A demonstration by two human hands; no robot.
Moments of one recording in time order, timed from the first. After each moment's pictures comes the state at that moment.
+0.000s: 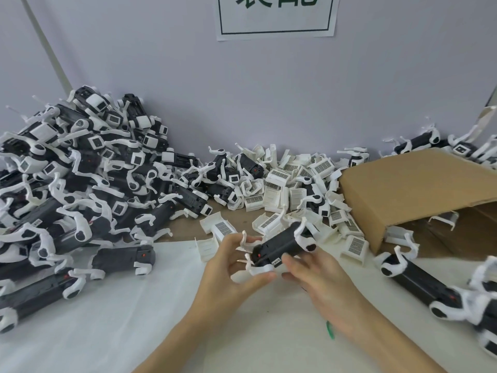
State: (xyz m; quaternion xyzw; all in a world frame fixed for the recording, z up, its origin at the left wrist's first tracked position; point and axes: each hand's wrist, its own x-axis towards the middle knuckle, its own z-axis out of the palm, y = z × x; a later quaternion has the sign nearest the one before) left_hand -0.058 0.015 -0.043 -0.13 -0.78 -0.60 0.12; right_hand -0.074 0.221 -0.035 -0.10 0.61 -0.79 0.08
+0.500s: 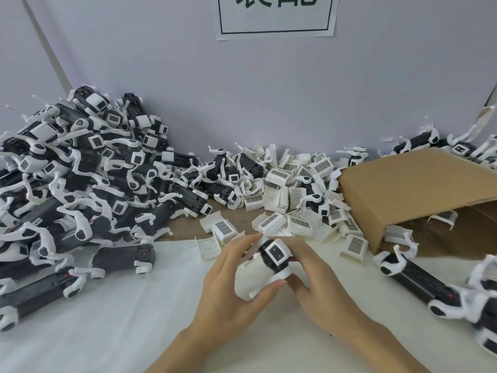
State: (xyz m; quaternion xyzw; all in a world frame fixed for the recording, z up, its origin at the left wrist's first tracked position) left_hand -0.041 0.024 -0.043 -0.23 -0.79 -0.45 0.34; right_hand -0.071 0.223 -0.037 -0.30 0.82 -0.47 -0.12
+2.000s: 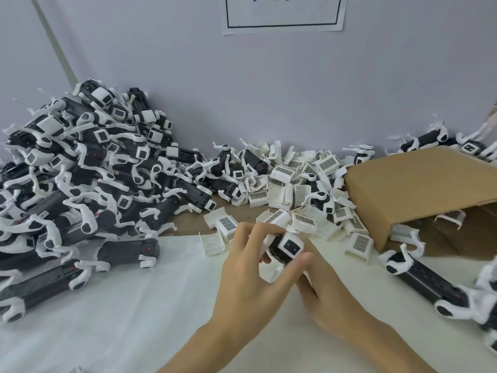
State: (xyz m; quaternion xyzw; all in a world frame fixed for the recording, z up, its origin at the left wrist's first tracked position) left_hand -0.023 0.058 0.000 -0.13 -0.81 -0.51 0.26; right_hand -0.069 0.222 -0.040 -0.37 0.80 -0.46 -0.13
